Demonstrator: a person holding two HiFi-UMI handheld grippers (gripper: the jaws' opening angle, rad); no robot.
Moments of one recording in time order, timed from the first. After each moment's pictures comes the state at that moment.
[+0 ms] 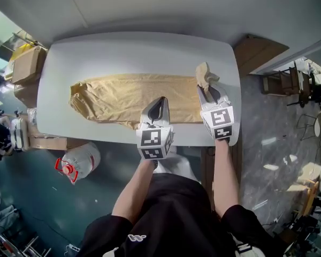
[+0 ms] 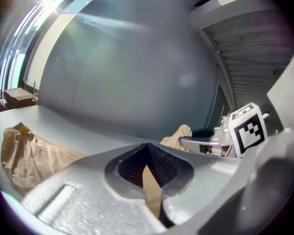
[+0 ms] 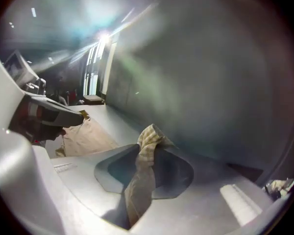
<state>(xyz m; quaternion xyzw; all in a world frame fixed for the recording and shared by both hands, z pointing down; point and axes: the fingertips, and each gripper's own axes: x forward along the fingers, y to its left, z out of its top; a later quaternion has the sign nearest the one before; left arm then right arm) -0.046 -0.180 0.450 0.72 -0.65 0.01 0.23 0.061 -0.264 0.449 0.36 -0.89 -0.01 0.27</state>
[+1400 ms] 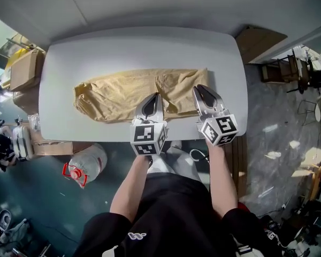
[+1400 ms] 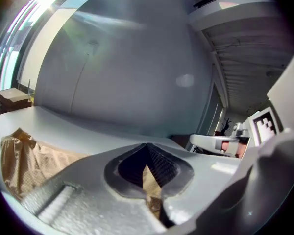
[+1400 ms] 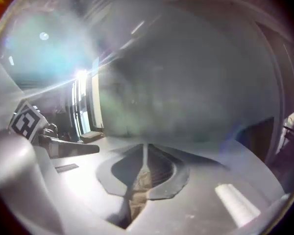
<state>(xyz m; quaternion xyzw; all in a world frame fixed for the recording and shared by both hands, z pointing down) -0.118 -0.164 0.471 0.75 -0.62 0.02 0.23 -0.002 -0.210 0.446 0.40 -0.90 0.13 0.09</state>
